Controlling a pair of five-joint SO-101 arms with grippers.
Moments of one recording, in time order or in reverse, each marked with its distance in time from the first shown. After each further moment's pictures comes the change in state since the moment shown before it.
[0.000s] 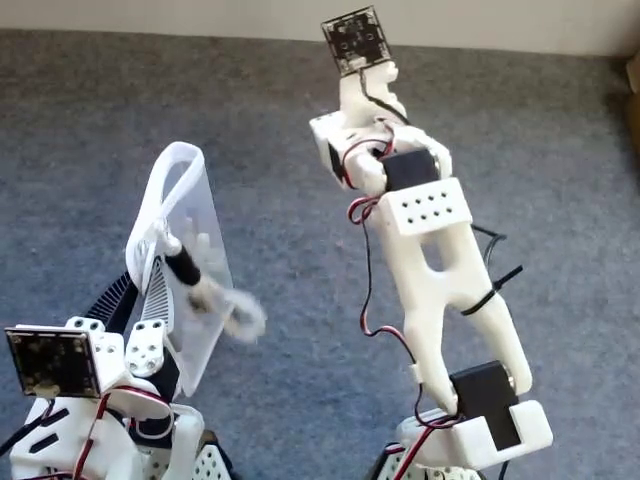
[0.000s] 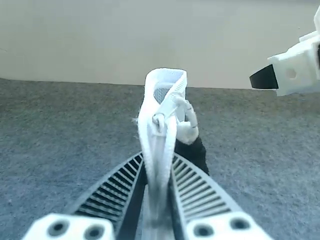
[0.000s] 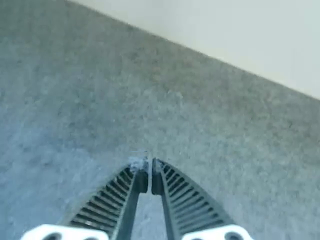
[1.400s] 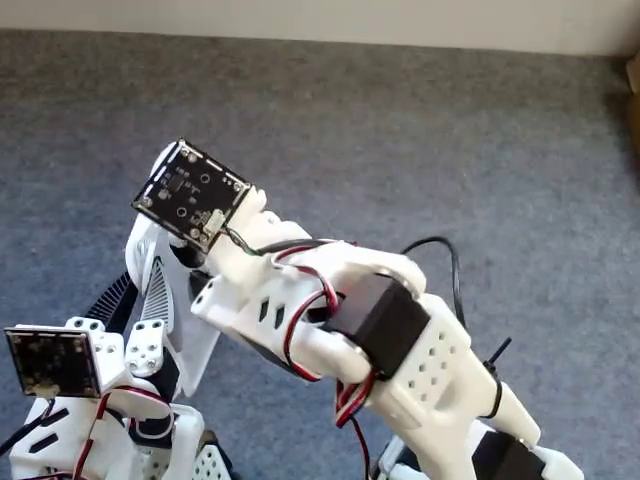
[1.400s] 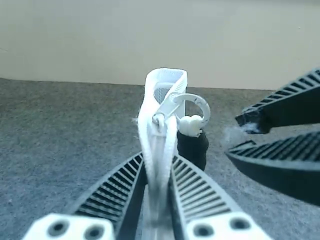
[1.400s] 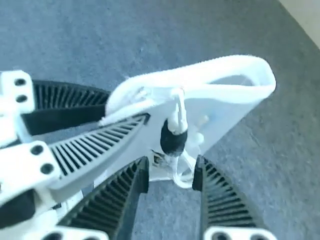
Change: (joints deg) left arm 0.0 0.0 0.0 0.0 0.0; right arm -37.7 -19.3 -10.5 33.3 0.8
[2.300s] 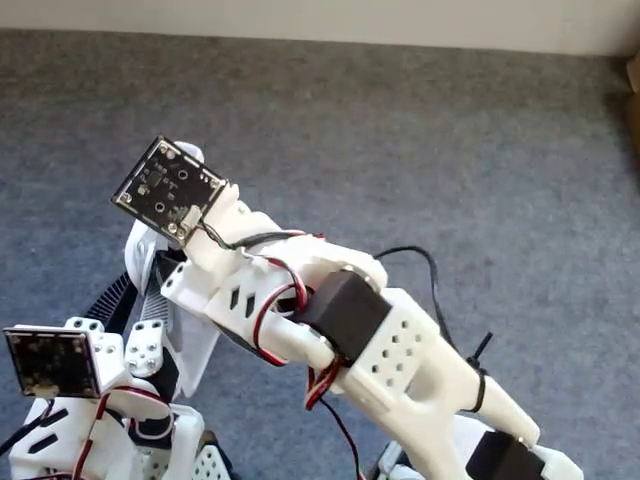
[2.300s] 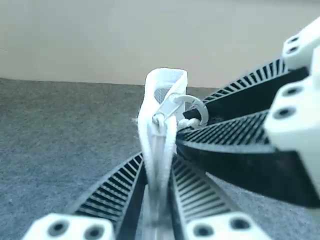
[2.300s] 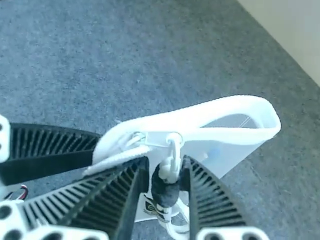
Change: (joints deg) left arm 0.0 0.0 0.0 0.0 0.0; right arm -0.2 0.0 10.4 -17.0 0.1
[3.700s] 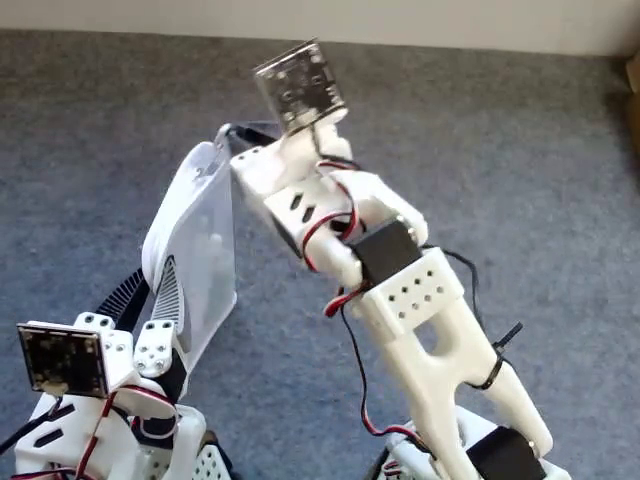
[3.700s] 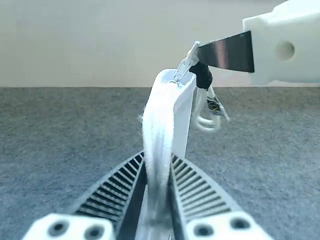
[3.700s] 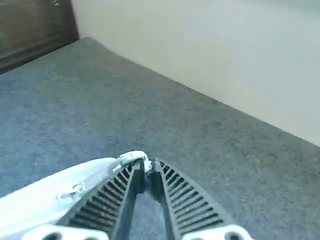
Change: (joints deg) left arm 0.4 0.1 0.0 -0.1 -0.1; right arm 23.8 0.2 12.1 -26.9 -8.0
